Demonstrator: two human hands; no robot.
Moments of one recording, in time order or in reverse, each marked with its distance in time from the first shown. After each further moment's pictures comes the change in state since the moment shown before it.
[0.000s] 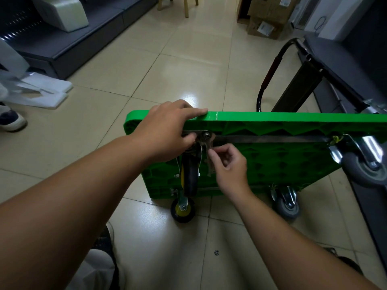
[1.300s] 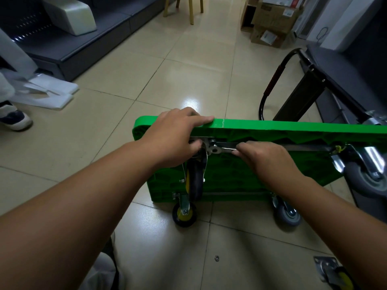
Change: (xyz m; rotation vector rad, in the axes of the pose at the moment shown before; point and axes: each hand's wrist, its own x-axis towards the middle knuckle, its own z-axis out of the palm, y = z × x) left_hand -0.001 -0.002 -0.001 -0.011 -0.019 0.010; right_hand 0.042 -0.042 -0.080 -1.194 -0.271 -0.850
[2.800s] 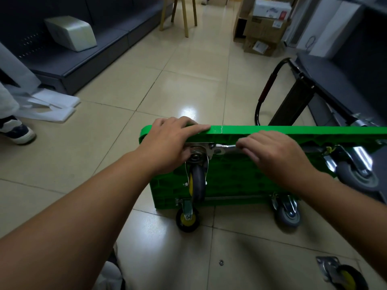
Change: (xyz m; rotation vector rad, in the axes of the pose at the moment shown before) left_hand -0.008 -0.024 0.002 0.157 0.044 0.114; right_hand 0.004 0.003 -0.045 -0.047 0.120 -0.189
